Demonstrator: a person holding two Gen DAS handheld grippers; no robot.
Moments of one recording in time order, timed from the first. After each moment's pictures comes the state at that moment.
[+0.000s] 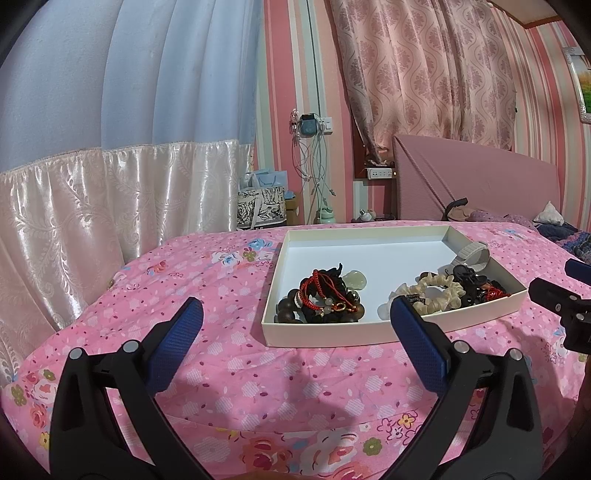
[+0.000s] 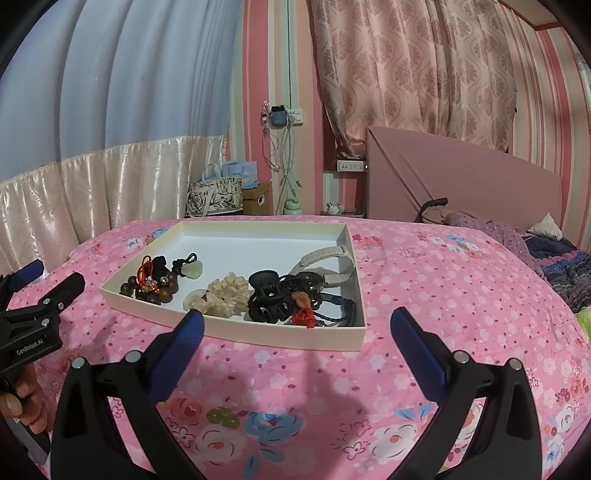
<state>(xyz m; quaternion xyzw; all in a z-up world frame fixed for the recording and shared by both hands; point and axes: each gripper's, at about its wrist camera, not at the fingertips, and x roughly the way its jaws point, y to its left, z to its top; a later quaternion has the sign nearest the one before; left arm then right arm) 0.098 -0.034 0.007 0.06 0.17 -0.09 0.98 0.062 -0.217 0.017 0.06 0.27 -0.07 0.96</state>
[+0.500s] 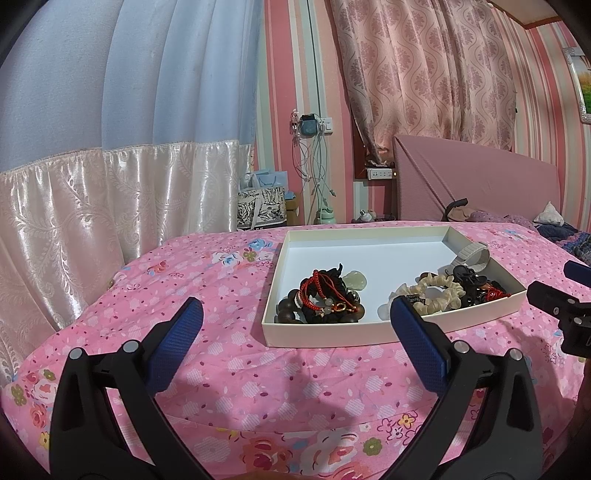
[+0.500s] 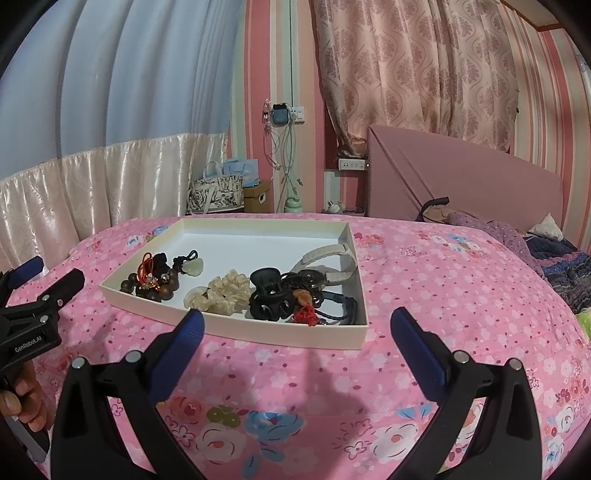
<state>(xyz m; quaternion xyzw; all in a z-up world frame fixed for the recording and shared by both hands) 0.098 -0.034 0.007 0.06 0.17 -0.09 0.98 0.061 -0.217 0.016 0.06 0.27 -0.07 0.96</state>
